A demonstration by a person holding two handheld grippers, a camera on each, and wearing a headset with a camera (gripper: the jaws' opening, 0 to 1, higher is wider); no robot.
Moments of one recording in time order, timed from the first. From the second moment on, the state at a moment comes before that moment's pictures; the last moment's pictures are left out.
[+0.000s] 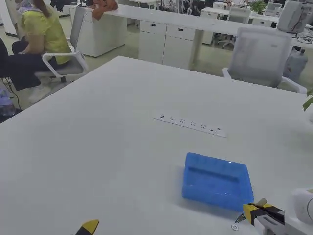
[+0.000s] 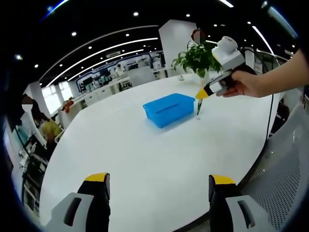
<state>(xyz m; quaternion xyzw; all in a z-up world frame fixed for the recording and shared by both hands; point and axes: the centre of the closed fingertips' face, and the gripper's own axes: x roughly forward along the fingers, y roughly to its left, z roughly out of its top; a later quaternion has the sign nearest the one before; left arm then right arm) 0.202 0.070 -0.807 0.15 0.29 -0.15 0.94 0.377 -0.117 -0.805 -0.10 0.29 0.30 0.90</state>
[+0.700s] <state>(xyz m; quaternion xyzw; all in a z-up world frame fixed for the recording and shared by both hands) 0.202 0.071 -0.807 0.14 0.28 -0.15 0.94 0.384 -0.119 -0.817 -0.13 0.29 0.30 0.90</state>
